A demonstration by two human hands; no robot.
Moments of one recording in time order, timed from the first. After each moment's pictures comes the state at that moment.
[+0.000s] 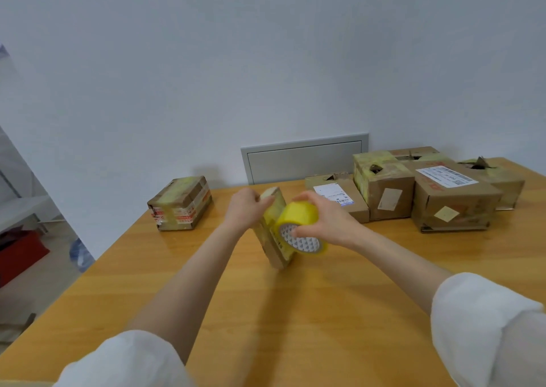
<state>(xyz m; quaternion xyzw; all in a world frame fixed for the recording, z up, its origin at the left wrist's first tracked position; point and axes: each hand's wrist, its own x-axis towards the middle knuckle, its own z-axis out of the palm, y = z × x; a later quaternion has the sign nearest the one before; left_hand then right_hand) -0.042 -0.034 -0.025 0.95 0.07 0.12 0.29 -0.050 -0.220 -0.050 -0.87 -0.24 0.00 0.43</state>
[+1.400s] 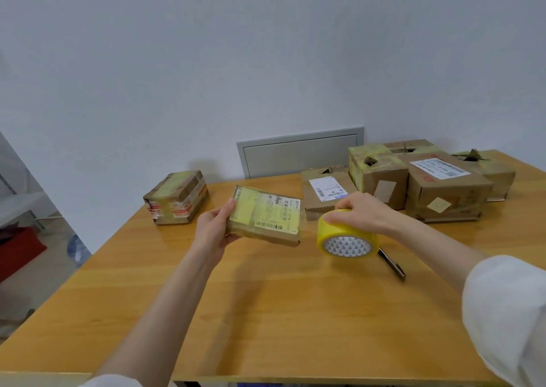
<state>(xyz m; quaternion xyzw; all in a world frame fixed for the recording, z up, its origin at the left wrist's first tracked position) -0.089 -0.006 -0.055 0.65 0.15 0.12 0.73 -0.040 -0.282 -0.055 -0.93 -0.18 0.04 0.32</state>
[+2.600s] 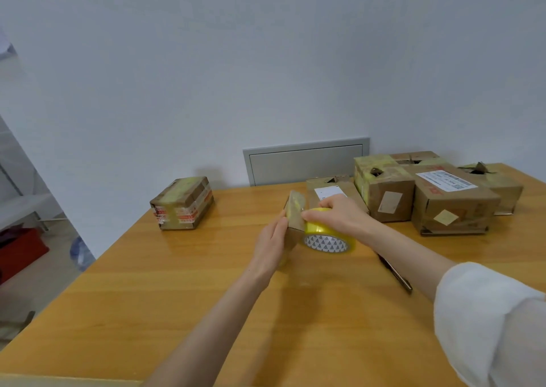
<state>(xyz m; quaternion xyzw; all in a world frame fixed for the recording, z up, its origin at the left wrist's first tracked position) -0.109 -0.080 -0.064 0.80 0.00 0.08 0.60 -0.042 -0.233 -0.043 -0.89 -0.14 0.02 0.43</state>
